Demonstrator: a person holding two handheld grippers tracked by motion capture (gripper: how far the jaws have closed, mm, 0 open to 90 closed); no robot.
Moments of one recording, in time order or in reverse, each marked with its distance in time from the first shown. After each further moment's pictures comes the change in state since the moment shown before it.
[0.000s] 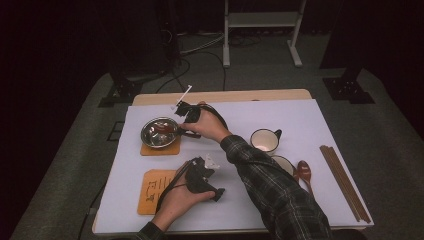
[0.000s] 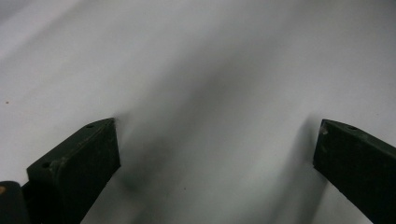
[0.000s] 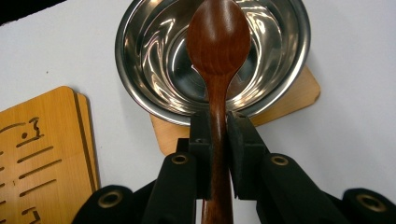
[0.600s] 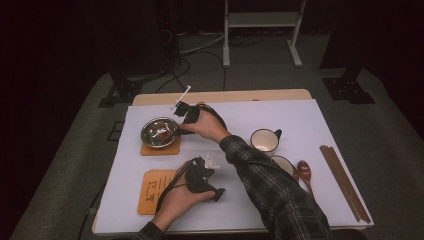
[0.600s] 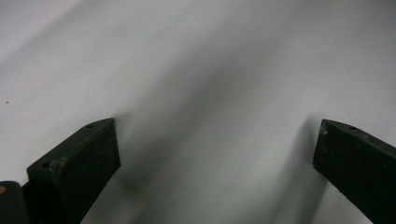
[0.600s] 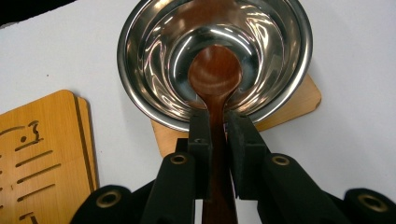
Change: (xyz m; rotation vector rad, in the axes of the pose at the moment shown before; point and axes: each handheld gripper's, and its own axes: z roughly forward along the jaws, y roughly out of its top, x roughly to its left) left arm 0.000 0.000 0.000 0.001 0.002 -0.002; right arm 0.002 0.001 0.001 -0.014 -0.003 -0.010
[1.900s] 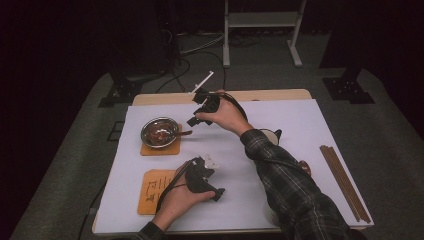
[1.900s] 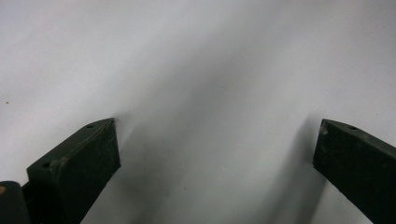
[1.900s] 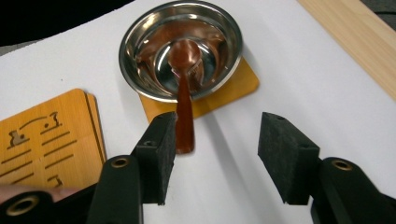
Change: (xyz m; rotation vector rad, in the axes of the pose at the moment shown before) left arm 0.000 0.000 0.000 0.006 -0.006 0.001; right arm -0.011 -0.021 -0.077 -0.090 -0.064 0.029
